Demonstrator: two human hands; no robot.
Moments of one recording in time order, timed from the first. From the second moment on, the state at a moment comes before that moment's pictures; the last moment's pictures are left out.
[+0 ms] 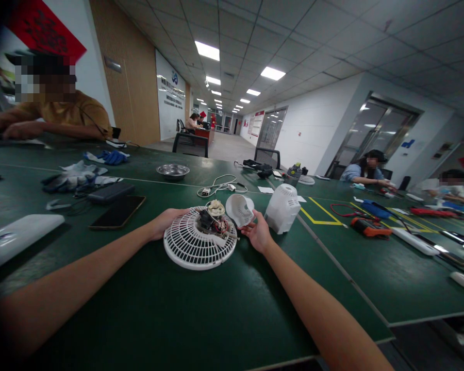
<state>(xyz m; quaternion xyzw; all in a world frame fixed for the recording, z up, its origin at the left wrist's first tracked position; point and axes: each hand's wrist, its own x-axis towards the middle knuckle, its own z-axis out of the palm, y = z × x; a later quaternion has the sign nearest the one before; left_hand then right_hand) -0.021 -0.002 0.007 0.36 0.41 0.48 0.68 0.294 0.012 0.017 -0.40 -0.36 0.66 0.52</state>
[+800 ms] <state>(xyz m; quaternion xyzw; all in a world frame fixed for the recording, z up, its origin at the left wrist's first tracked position) -0.018 -0.003 0.008 0.36 0.42 0.49 0.67 0.293 0.009 0.020 -0.40 -0.36 0.66 0.52</state>
